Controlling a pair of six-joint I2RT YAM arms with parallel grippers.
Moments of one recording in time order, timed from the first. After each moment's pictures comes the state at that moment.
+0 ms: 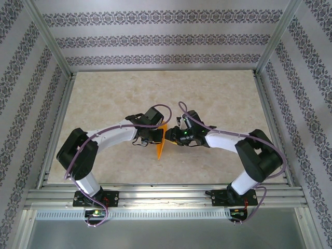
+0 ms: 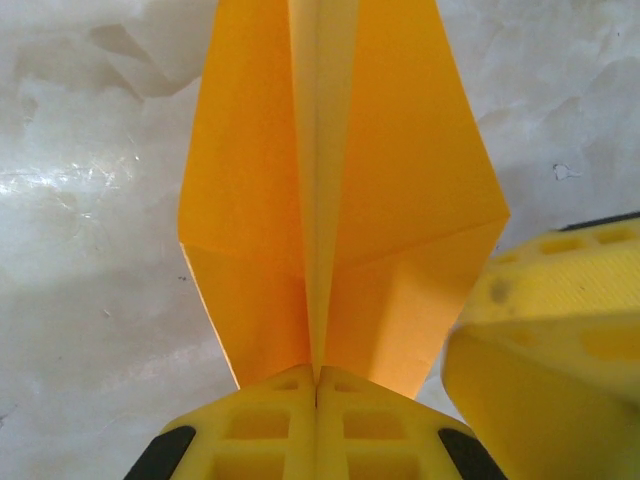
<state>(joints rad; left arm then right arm) -0.69 1.68 1.11 -0.60 0.16 -0.66 0.59 1.62 0.76 0.03 -0.54 0.93</state>
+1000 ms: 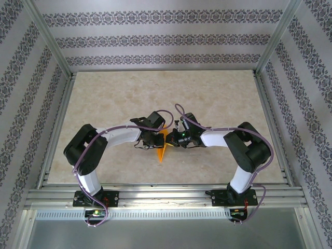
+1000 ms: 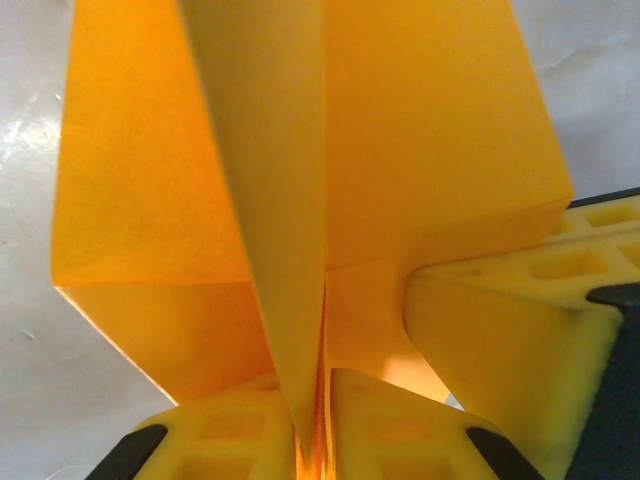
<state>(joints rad) -0.69 1.77 1.07 -0.52 0.22 -0.68 0.59 1.74 0.75 0.14 -0.59 0.95</state>
